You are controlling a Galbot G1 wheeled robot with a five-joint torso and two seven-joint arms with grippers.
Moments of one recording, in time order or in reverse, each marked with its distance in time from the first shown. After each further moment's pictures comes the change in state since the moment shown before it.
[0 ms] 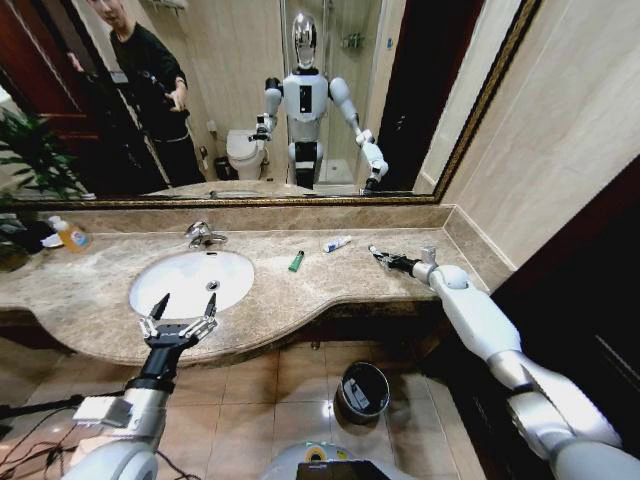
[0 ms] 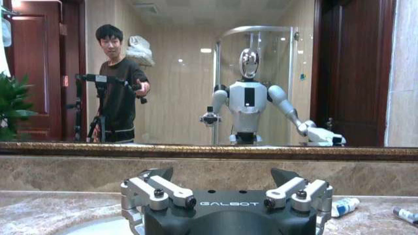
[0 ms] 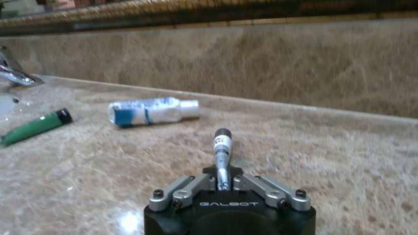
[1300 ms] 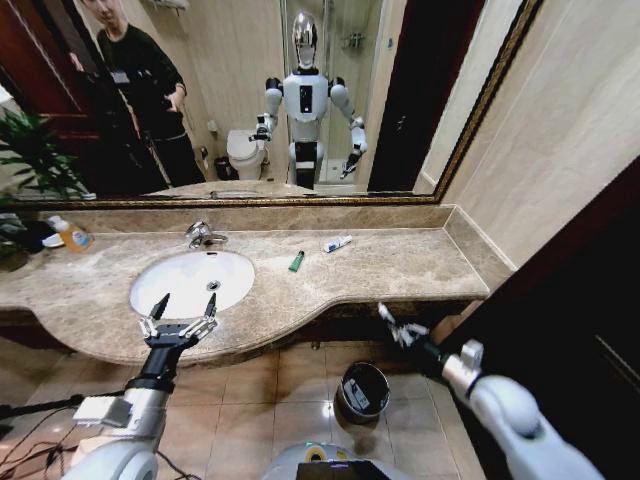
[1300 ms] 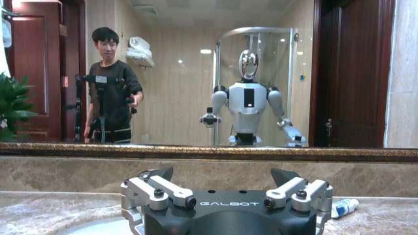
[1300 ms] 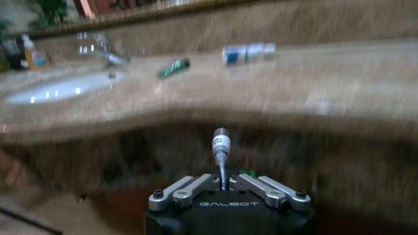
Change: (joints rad) left arm 0.000 0.000 0.000 0.000 0.000 0.000 0.000; right arm -1.175 0.143 0.508 0.857 -0.118 0.155 0.082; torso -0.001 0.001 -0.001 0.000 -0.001
